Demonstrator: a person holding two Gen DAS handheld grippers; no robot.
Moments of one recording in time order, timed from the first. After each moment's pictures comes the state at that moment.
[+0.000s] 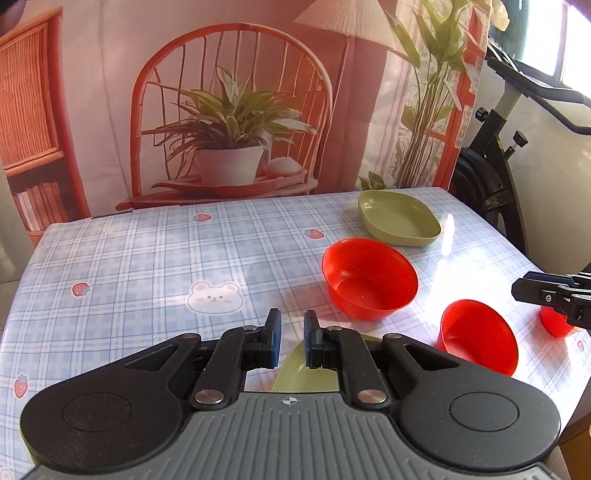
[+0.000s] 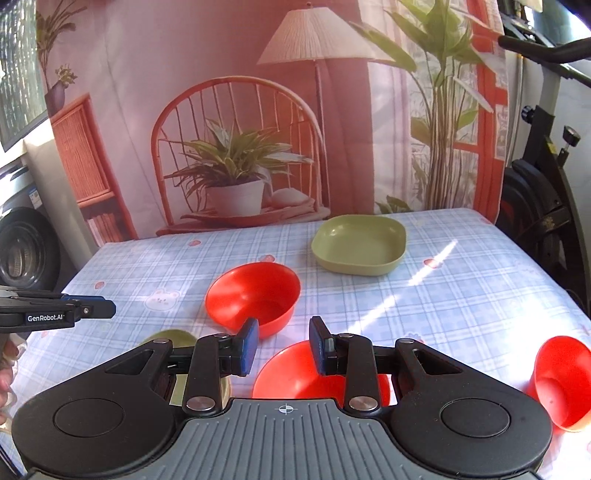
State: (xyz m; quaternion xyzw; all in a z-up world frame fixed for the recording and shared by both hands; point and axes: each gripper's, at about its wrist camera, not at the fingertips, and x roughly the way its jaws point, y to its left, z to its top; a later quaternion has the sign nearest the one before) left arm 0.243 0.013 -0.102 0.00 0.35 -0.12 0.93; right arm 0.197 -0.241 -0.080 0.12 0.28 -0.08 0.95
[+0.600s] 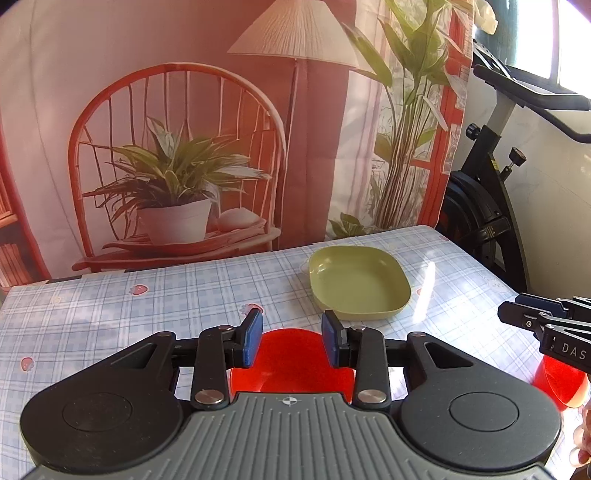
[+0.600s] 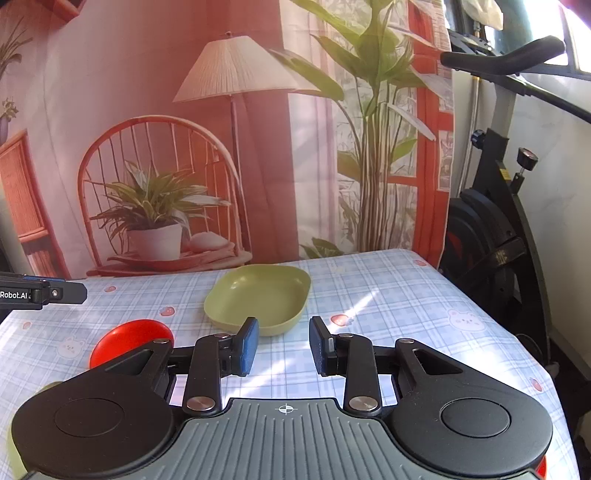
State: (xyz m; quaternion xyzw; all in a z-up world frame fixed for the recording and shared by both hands) left arm 0.317 -0.107 -0.088 0.02 0.32 -0.11 0.94; right arm 0.233 -0.352 -0.099 0.12 0.25 -0.13 0.95
